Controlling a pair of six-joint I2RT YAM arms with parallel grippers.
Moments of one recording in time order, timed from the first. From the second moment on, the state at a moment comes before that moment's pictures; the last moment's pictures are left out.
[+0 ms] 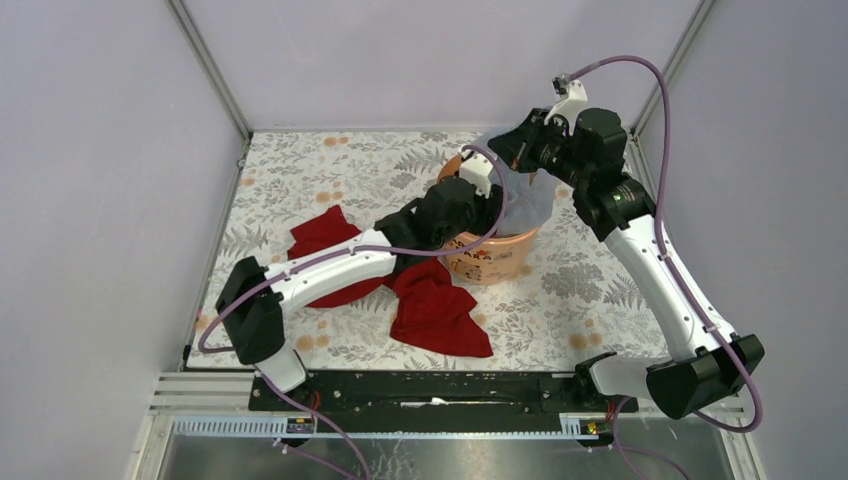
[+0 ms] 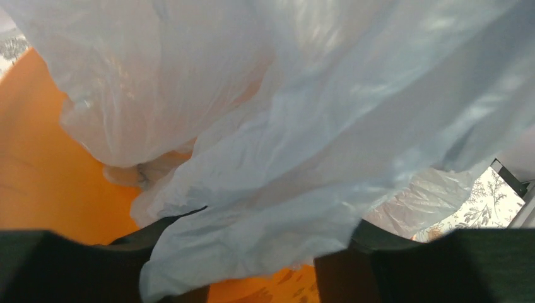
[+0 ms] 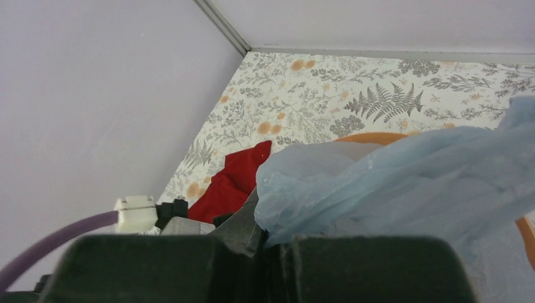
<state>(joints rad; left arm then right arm) -0.97 1.64 1.38 -0.06 -0.22 -0.29 0.37 1.28 1.40 -0.27 -0.30 0.51</state>
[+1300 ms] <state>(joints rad) -0.70 1.60 1.64 -0.18 0.15 -0.42 0.37 1.24 1.36 -0.49 -0.11 0.57</state>
